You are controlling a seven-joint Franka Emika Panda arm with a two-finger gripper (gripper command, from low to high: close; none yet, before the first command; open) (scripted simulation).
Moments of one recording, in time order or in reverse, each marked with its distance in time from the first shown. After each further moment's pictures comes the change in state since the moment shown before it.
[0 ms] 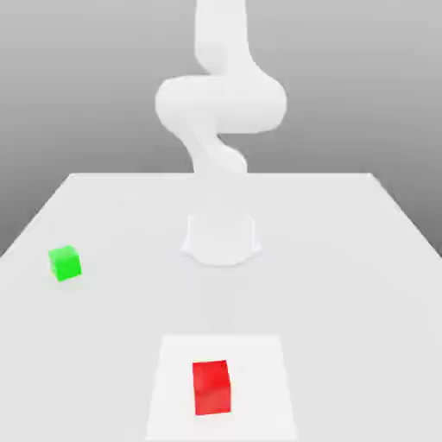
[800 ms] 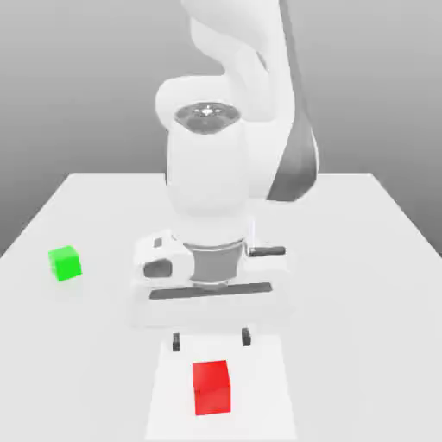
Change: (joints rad) arm 0.025 0.876 -0.048 -0.272 0.025 0.434 -0.168
